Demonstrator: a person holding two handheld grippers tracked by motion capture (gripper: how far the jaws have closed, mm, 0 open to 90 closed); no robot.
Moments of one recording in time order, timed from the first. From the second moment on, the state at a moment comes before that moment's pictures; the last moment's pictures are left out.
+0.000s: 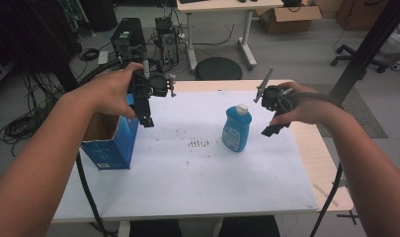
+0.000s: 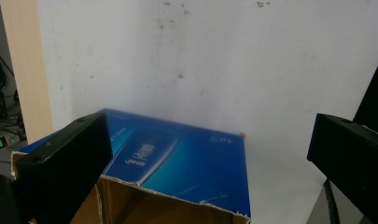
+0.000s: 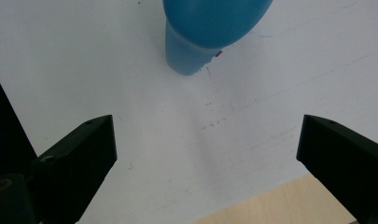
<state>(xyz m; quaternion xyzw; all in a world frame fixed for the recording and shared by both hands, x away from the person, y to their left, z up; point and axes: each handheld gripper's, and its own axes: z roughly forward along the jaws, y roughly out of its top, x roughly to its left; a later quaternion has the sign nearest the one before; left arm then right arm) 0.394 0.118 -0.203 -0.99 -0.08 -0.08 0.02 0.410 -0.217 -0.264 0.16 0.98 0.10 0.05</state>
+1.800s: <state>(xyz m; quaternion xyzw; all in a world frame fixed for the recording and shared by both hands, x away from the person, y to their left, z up) 0.357 0.118 -0.228 -1.00 -0.05 -0.07 0.03 0.388 -0.229 -0.347 0.25 0.94 0.24 0.08</state>
